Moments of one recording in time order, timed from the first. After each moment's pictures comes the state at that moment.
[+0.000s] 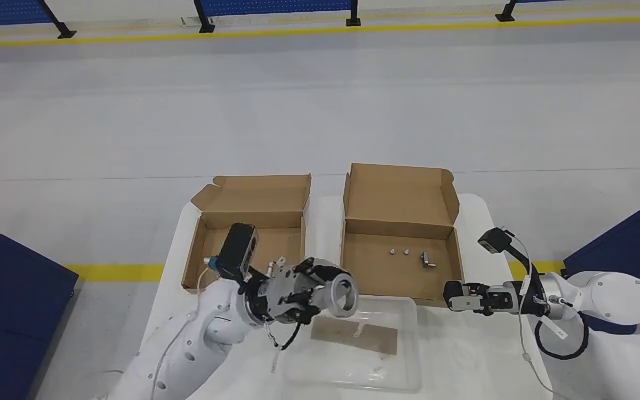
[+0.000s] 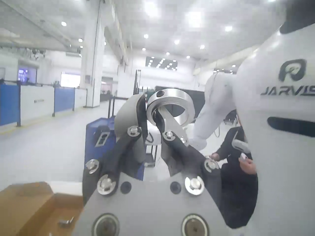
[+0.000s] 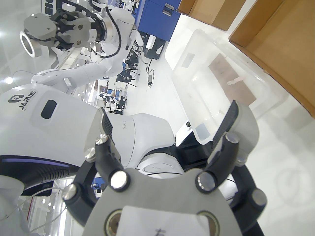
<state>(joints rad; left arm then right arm) 1.05 -1.05 -0.79 -1.75 0.77 -1.01 0.60 -1.48 -0.90 1.72 -1.70 0.37 -0.28 1.54</state>
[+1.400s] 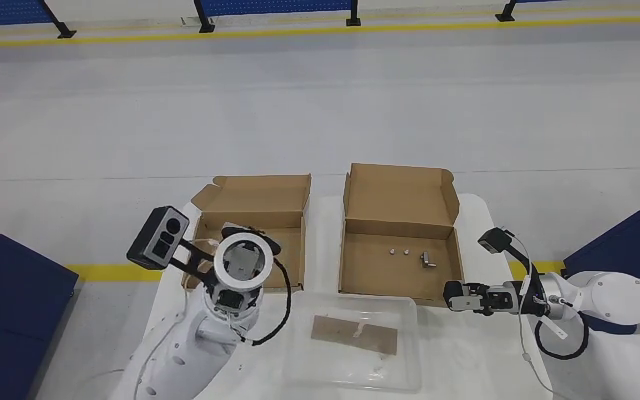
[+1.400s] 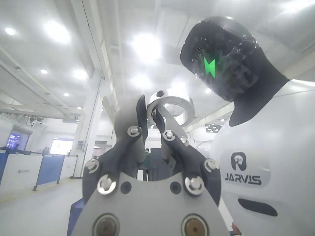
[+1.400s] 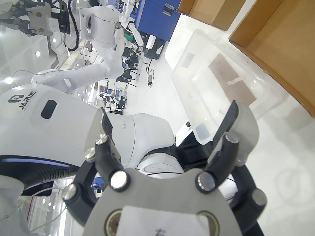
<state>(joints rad) 1.07 -1.10 -0.89 -1.89 0.63 -0.99 0.82 -1.48 -0.90 1.72 -1.70 0.37 -0.28 1.54</state>
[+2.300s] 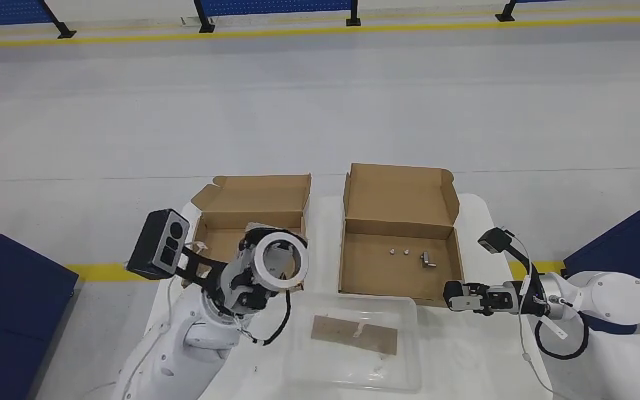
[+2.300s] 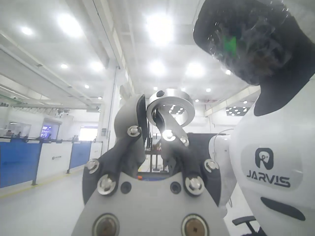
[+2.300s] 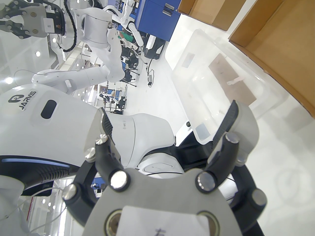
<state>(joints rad) 1.16 -1.12 -1.00 -1.97 0.68 -0.86 0.57 -1.48 -0.90 1.72 -1.70 0.37 -0.28 1.54</state>
